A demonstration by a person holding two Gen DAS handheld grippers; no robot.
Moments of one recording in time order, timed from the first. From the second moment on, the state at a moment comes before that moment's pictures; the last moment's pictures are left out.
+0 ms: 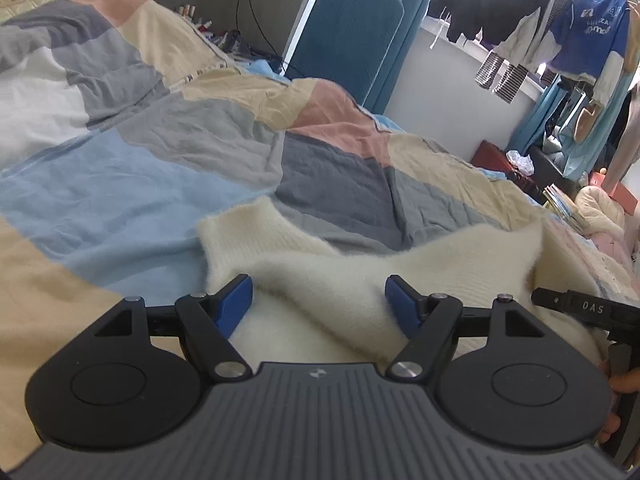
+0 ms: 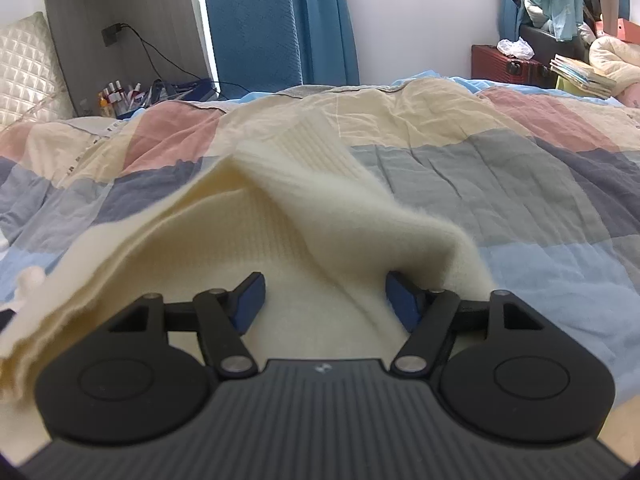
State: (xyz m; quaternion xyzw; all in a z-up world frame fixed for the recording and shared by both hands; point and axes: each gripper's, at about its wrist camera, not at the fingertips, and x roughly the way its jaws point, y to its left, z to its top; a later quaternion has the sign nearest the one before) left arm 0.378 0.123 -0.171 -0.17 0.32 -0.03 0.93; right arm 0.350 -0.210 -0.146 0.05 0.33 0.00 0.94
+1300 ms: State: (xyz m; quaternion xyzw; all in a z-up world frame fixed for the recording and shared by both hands) left arm 0.251 0.115 -0.152 -0.17 0.36 -0.03 0.92; right arm 0.220 -0.257 -0.128 0.16 0.35 -0.08 0.92
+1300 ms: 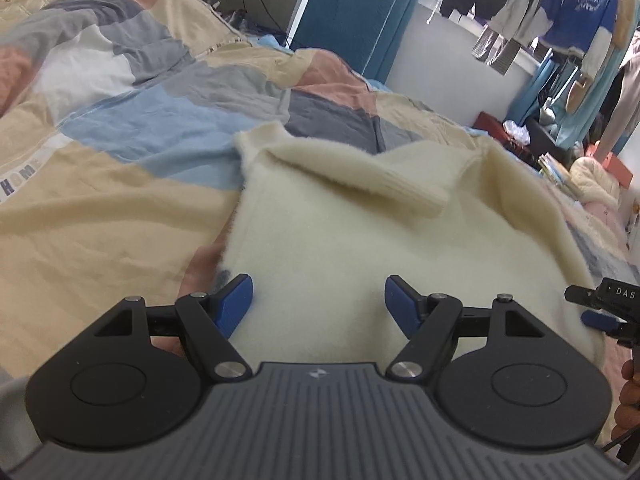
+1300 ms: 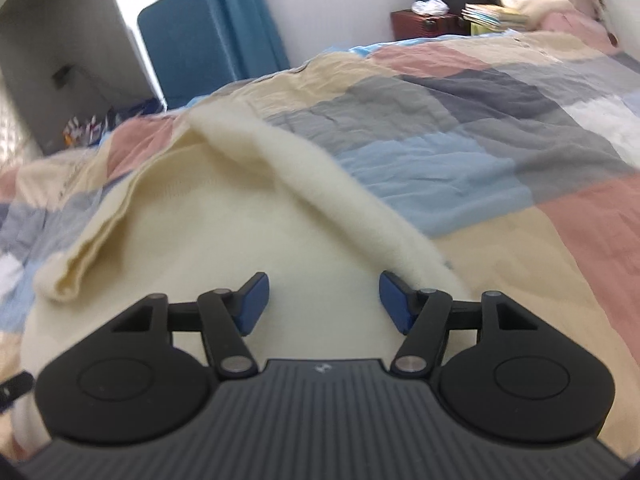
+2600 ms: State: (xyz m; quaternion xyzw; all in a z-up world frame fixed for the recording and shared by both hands) left arm 0.247 0.136 -0.224 -0.52 0.35 -0.03 0.78; right arm 0.172 -0.297 -0.183 0.50 0.35 -0.10 0.79
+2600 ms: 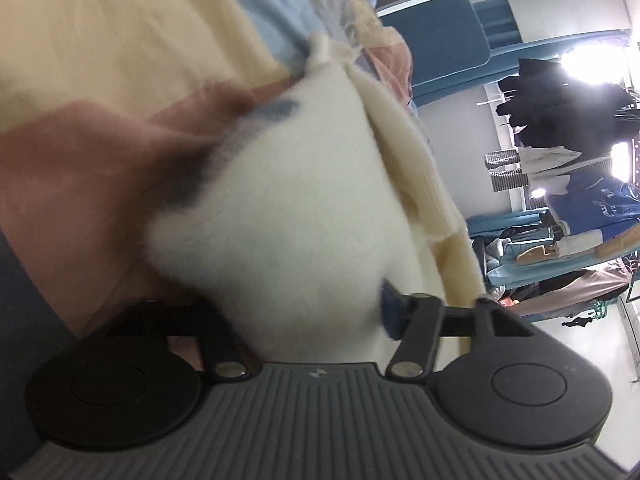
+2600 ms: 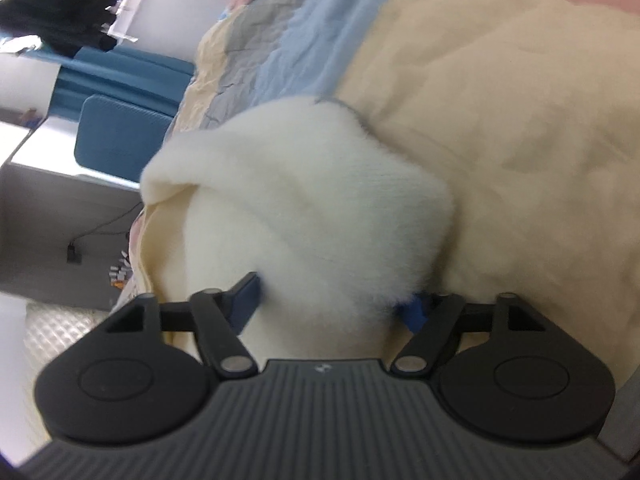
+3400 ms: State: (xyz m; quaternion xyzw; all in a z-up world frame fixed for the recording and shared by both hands) left arm 0.100 0.155 -0.098 -0.53 0.29 -0.08 0.80; right arm 0.063 -0.291 -0.056 0.44 0.23 0.03 0.87
